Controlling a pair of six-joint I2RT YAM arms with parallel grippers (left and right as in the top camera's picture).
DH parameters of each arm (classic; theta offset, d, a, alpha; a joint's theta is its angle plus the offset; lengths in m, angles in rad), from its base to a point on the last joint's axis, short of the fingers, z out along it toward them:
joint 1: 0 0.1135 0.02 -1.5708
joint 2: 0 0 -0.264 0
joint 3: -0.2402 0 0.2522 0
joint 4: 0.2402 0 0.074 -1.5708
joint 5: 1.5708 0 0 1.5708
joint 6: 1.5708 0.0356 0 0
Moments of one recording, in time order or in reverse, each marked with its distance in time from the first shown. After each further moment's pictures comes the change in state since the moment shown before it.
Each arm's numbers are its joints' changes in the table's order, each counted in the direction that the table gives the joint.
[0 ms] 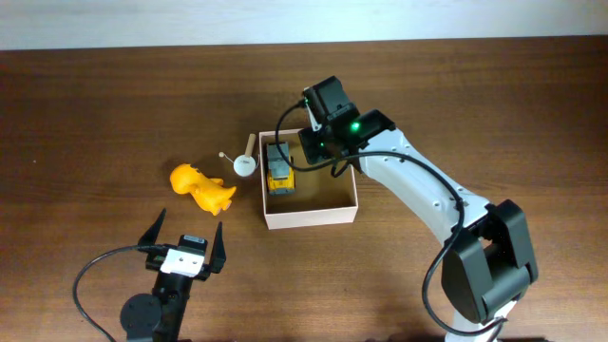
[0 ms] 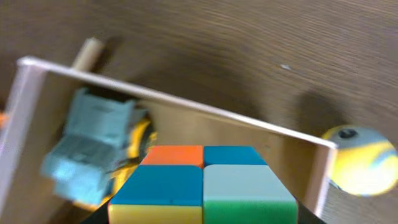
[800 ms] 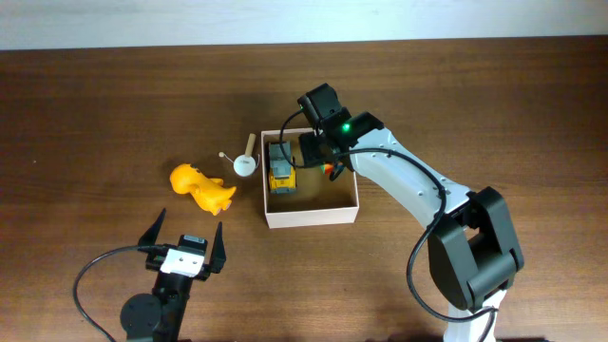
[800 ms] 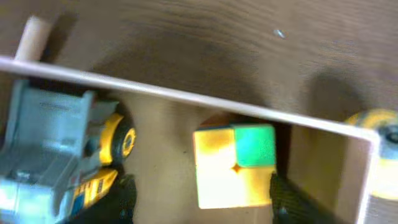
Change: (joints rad) left arm 0.000 0.000 0.000 0.000 0.000 0.000; right arm 0.004 0.072 0.000 0.014 0.027 0.077
